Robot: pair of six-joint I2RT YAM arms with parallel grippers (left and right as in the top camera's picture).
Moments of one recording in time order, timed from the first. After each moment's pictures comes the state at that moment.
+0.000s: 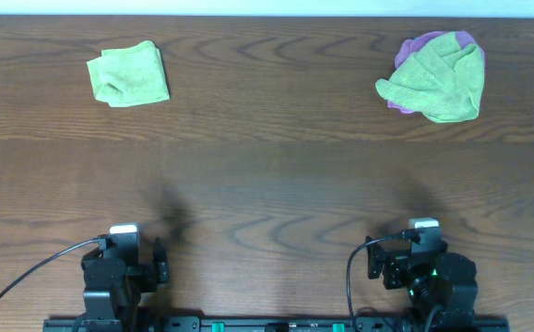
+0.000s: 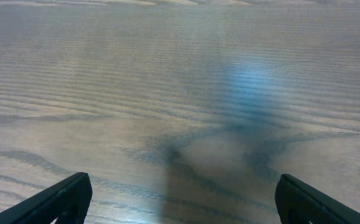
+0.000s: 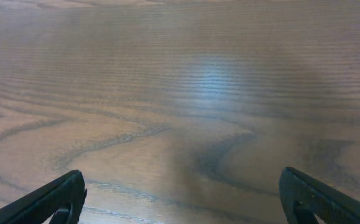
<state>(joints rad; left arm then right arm) -0.03 0.01 0.30 -0.99 -0.13 -0.01 0.02 0.02 0.20 -0.85 -0.16 0.04</state>
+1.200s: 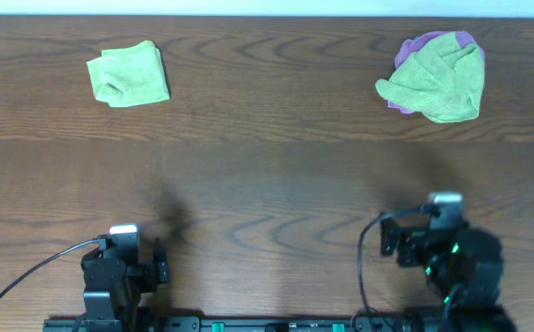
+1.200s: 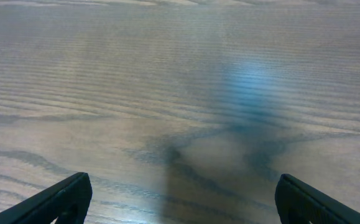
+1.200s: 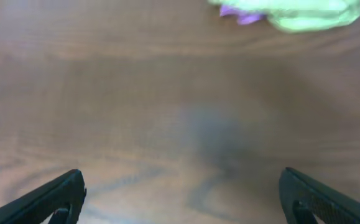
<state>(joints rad) -0.03 0.01 0.30 -0.99 -0.14 -0.01 -0.01 0.42 0.53 -0.76 -0.11 0.06</state>
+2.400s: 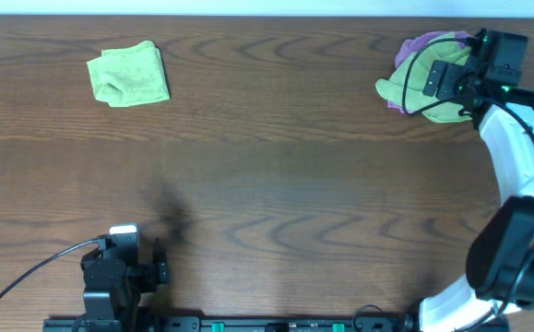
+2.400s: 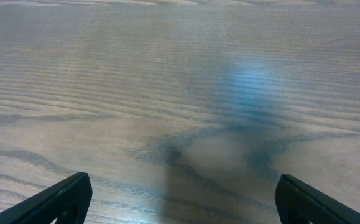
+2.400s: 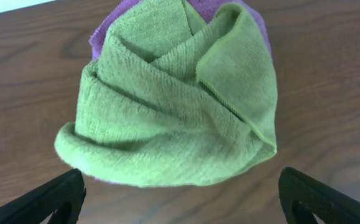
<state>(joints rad) -0.03 0.01 0.31 -1.00 -0.14 -0.01 -0.20 1.82 1.41 -0.43 0.04 0.07</state>
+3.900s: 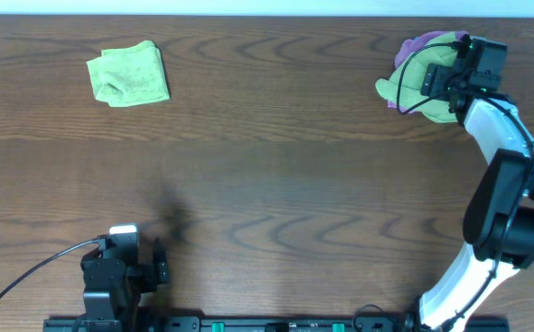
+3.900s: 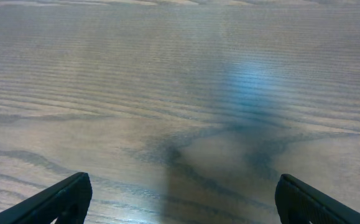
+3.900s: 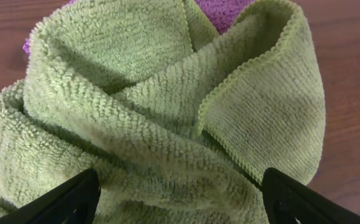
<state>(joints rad) -0.03 0.01 0.31 -1.00 -0.14 -0.01 -0.22 2.04 1.41 -0.16 0.03 -0.01</state>
